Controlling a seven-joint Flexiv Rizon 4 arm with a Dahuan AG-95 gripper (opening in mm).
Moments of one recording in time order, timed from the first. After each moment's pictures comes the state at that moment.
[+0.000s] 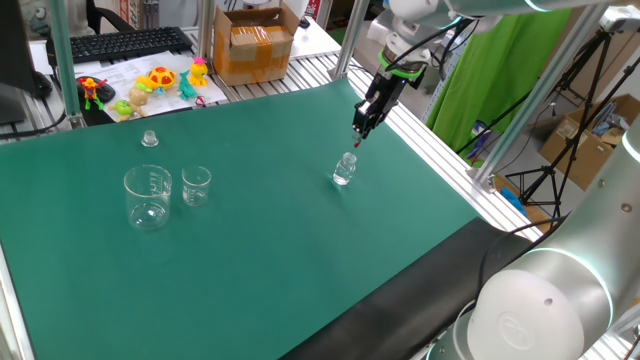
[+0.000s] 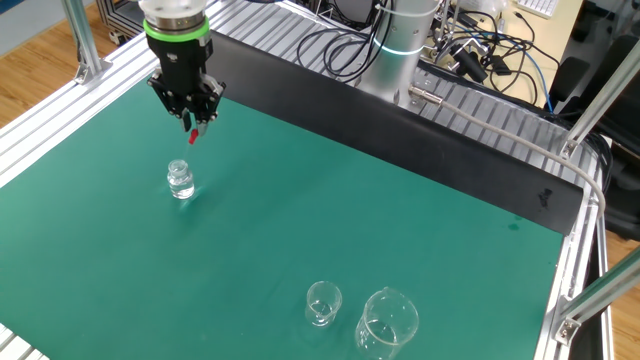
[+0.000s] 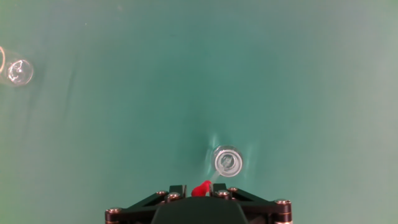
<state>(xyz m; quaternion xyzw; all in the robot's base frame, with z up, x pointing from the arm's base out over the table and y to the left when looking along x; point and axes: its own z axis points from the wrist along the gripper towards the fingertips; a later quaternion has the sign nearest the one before) 0.507 -0.182 0.169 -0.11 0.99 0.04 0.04</state>
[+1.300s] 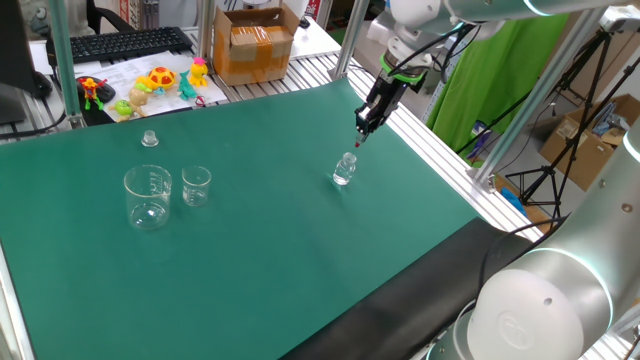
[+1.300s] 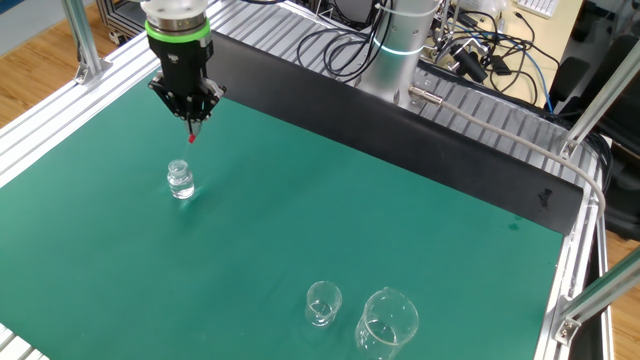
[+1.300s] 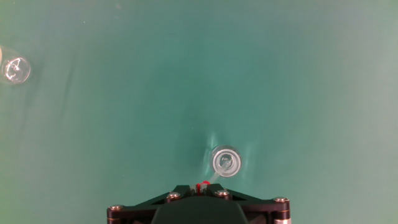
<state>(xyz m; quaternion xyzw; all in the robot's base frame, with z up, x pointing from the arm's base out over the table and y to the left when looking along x) 0.506 -0.185 0.165 -0.11 0.99 0.03 0.05</state>
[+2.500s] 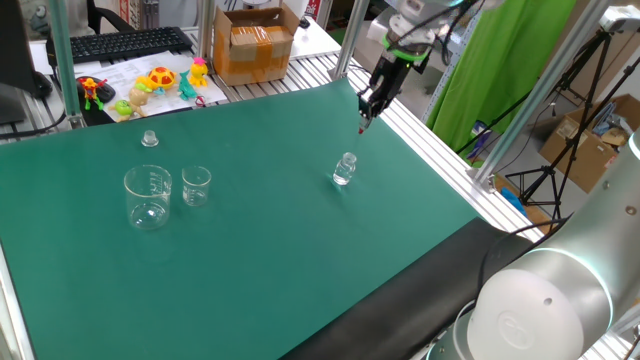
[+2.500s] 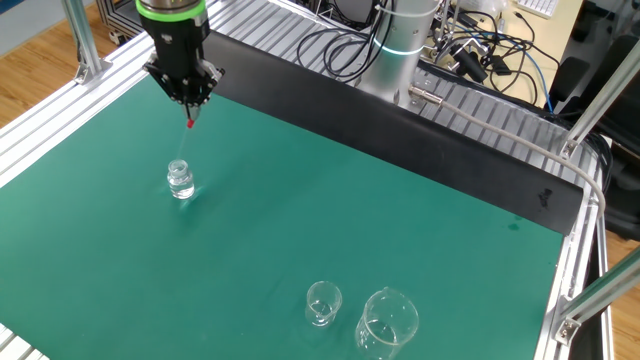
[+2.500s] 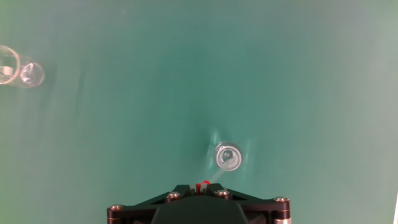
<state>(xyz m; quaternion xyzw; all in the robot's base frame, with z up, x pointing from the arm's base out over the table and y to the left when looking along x) 0.512 -0.175 0.215 -0.10 0.99 0.03 0.02</state>
